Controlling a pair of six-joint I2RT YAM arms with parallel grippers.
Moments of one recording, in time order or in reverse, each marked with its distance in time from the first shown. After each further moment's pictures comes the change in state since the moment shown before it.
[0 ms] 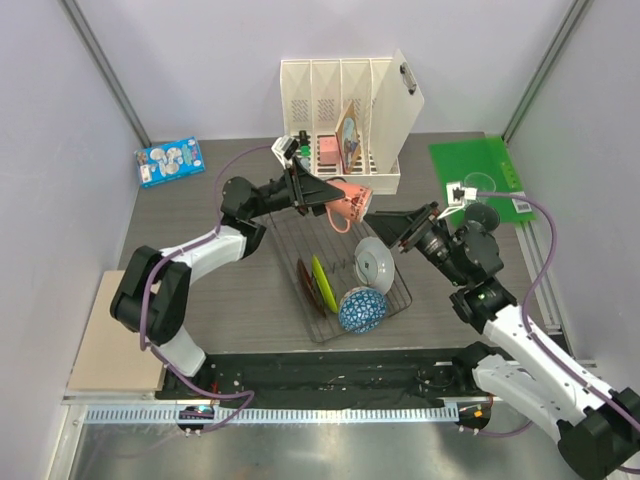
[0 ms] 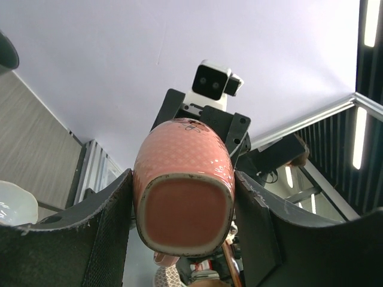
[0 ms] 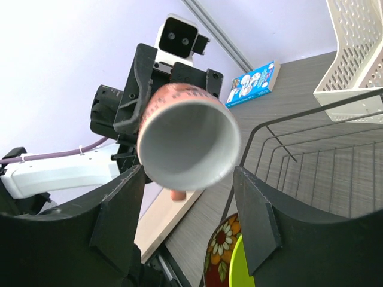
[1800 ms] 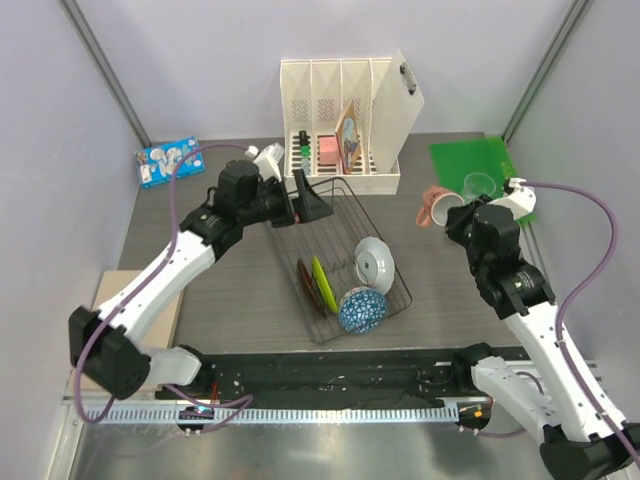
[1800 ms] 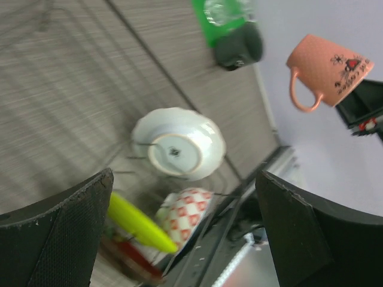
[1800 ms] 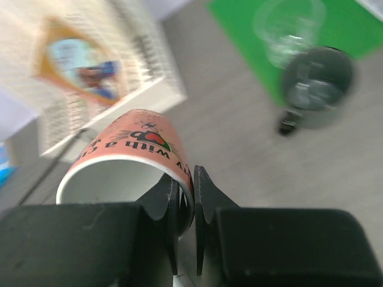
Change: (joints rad) left arm -0.052 -0.302 0.202 -1.345 -0.482 0.851; right arm -0.154 -0.038 0.327 -0.883 0.683 -0.180
